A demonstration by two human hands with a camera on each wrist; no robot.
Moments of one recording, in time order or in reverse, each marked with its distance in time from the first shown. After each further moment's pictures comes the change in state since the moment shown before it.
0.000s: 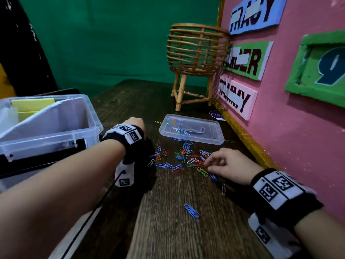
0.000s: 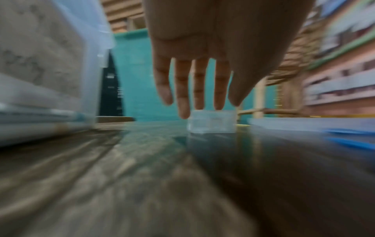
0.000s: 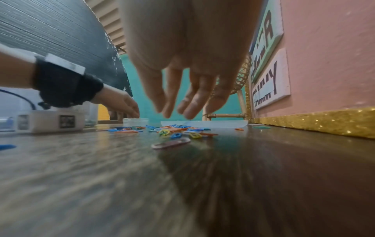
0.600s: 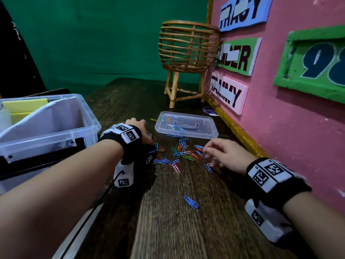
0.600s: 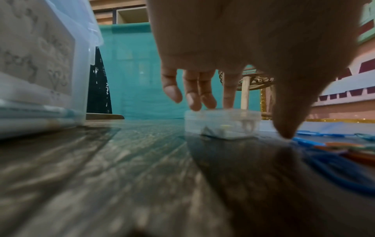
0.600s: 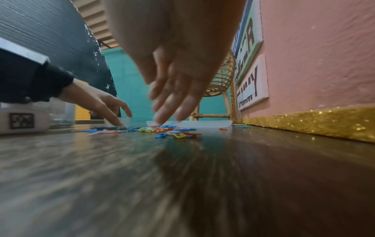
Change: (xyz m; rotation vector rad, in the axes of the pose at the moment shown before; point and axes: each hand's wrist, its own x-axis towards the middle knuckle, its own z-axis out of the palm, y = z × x) left_hand -0.007 -0.003 0.010 0.072 -0.080 0.103; right_hand -0.002 -0.003 0.003 0.274 0.064 0.050
